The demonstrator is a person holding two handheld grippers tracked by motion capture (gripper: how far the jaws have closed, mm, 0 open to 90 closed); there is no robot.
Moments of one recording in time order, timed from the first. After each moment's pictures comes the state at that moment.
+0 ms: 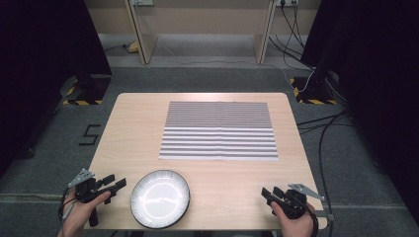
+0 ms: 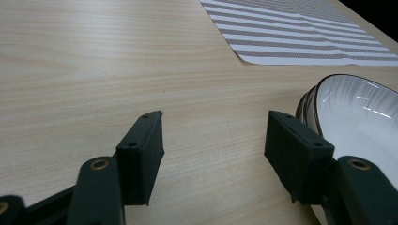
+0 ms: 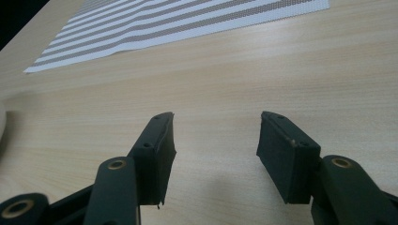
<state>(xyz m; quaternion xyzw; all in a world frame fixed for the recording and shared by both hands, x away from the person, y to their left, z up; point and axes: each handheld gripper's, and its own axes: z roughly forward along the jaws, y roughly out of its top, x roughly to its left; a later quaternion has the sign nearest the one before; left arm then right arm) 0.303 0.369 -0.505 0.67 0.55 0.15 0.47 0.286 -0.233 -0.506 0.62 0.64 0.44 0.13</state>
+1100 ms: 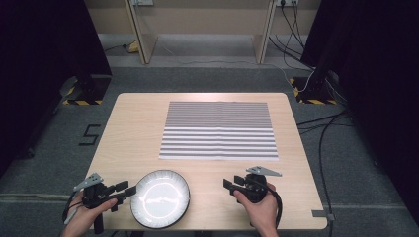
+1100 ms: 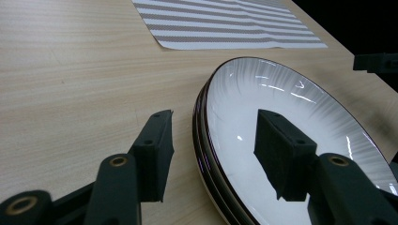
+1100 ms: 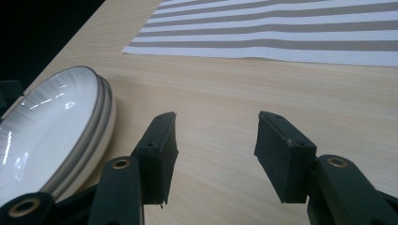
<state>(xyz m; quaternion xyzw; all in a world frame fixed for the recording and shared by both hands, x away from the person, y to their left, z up) 0.287 0.337 -0.488 0.70 0.50 0.08 0.49 0.322 -0.132 -0.474 0.53 0.72 0.45 0.05</state>
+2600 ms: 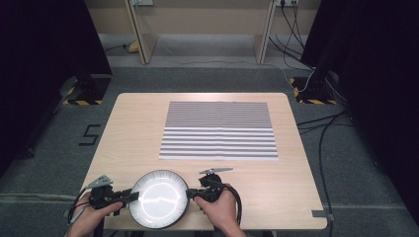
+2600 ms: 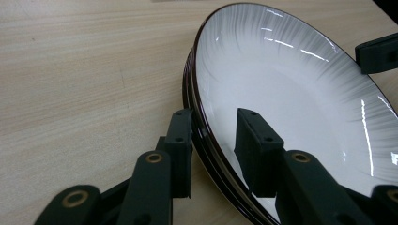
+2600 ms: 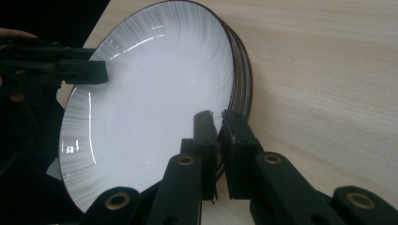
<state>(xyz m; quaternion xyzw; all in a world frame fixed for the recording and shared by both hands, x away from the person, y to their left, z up) 0.288 0.323 -0.492 0.75 0.51 0.05 0.43 0.321 -0.019 -0.473 0.49 0.77 0.40 -0.08</state>
